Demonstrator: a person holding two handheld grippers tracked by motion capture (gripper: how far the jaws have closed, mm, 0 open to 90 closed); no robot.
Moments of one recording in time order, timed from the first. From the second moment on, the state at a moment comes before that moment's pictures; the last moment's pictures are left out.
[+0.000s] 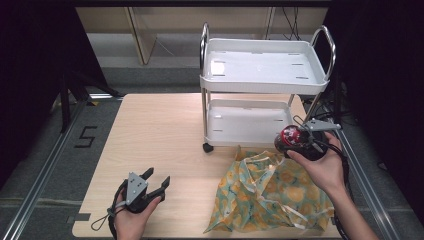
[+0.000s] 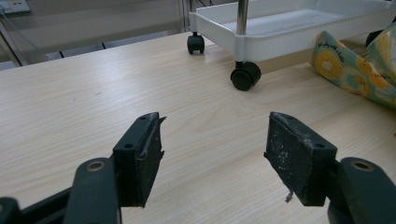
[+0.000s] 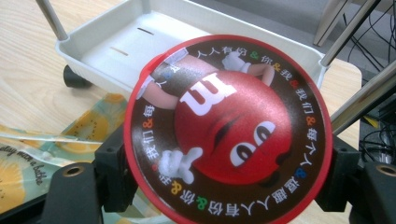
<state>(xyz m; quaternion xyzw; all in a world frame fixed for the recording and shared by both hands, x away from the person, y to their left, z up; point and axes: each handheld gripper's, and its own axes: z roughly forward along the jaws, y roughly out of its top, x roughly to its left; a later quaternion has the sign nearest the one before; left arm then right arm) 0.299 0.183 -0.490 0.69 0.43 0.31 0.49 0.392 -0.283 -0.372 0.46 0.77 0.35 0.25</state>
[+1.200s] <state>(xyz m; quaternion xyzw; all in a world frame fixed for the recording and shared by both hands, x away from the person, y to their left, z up) 0.300 0.184 -0.490 0.69 0.42 0.31 0.49 0.409 -0.279 -0.365 0.47 0.76 0.36 0.27</state>
